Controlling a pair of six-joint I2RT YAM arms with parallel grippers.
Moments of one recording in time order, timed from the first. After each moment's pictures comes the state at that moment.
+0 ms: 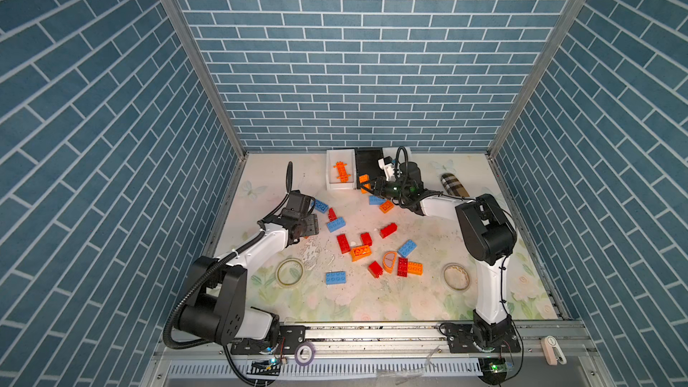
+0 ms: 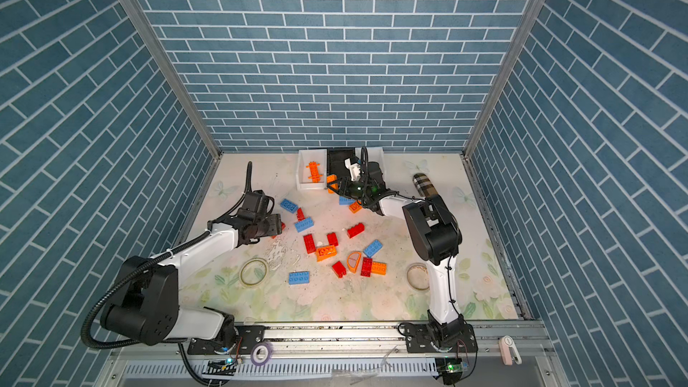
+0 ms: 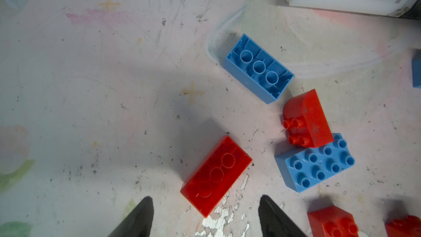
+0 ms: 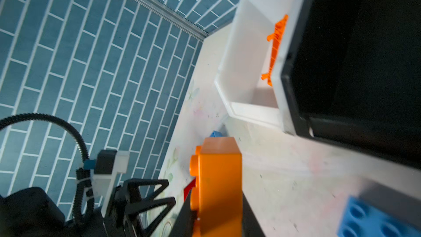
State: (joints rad) left arm -0.29 1.42 0.79 -0.38 -0.17 -0.38; right arm 0.53 2.12 1.37 0.45 -0.70 0.82
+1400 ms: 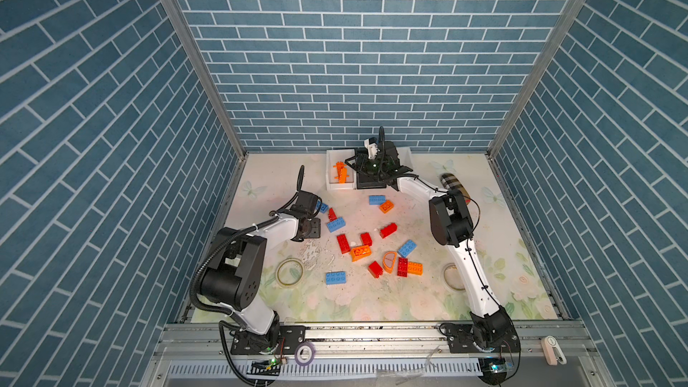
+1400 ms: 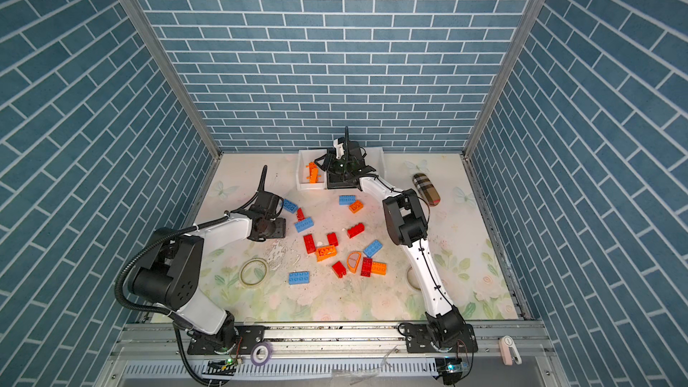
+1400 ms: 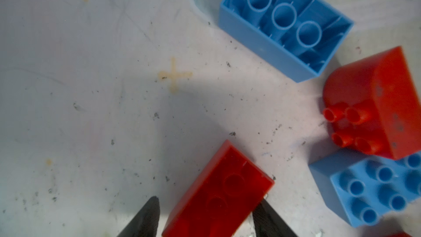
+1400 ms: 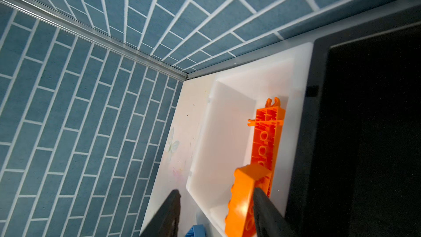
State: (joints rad) left arm -0.30 1.65 0.87 -0.39 -0.16 -0.31; right arm 0.55 2.56 2.13 0.04 -0.54 0.79
